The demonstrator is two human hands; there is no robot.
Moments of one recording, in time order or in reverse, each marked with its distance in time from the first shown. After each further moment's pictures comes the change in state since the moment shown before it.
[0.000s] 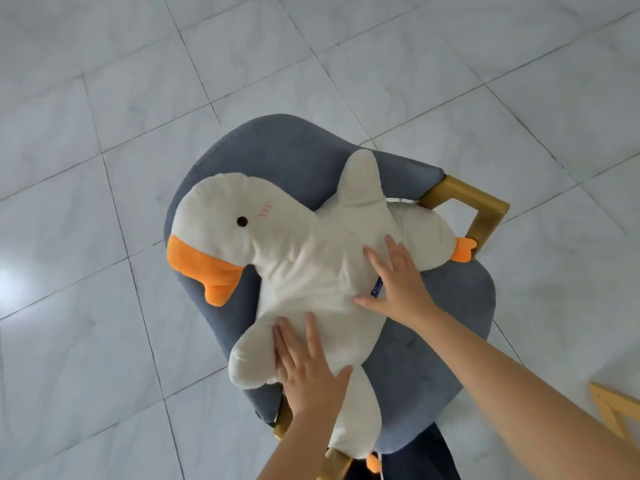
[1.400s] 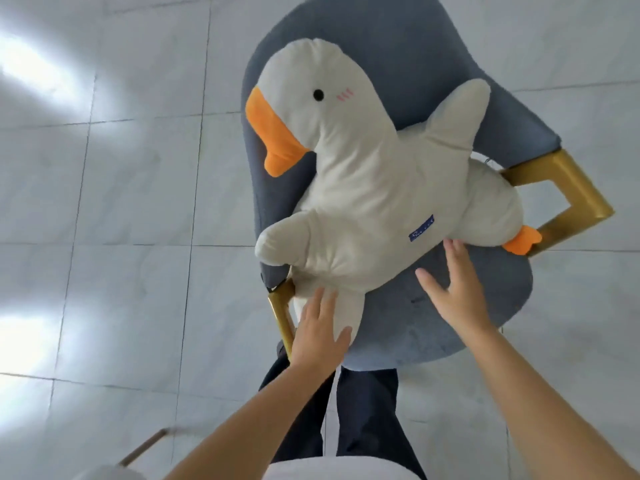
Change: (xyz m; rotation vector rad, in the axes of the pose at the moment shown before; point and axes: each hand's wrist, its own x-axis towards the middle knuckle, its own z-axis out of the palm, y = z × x) left_hand -0.072 0.014 0.030 -0.397 -0.134 -0.237; right_hand -0.050 0.058 0.013 0.247 -0.019 -0.046
